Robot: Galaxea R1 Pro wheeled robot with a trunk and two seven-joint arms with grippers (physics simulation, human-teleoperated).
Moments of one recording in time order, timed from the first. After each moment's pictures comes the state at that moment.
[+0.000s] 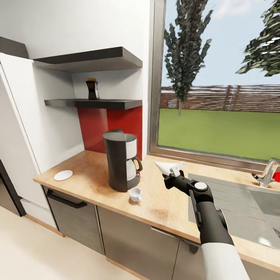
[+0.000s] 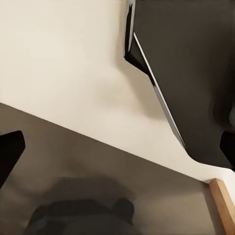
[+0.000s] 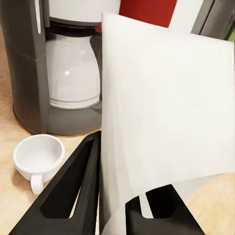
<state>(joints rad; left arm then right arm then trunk) 0.14 0.07 0.06 0.03 0.01 -0.02 0.01 -0.60 0.17 -0.16 -1.33 0.57 0.42 0.69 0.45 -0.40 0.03</state>
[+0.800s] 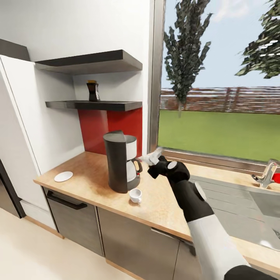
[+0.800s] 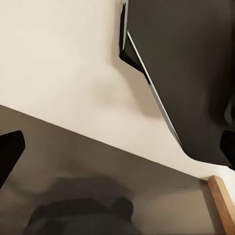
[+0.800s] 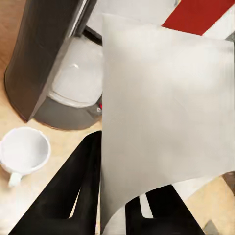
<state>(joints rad) 0.14 0.06 0.06 0.03 0.01 0.00 0.01 -0.81 0.17 0.18 -1.25 0.82 0.62 0.72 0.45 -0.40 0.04</state>
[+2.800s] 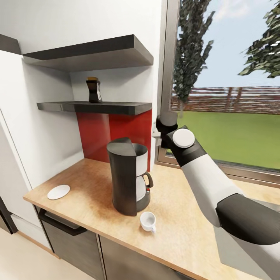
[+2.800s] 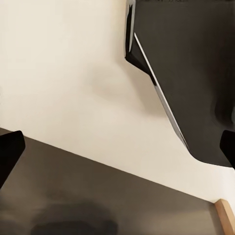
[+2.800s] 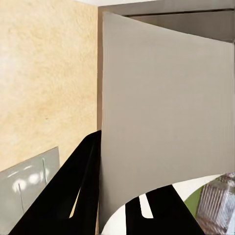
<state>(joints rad) 0.14 0.07 0.05 0.03 0.00 -0.01 0.01 -1.32 0.17 0.38 -0.99 1.72 0.60 1.48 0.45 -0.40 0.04</state>
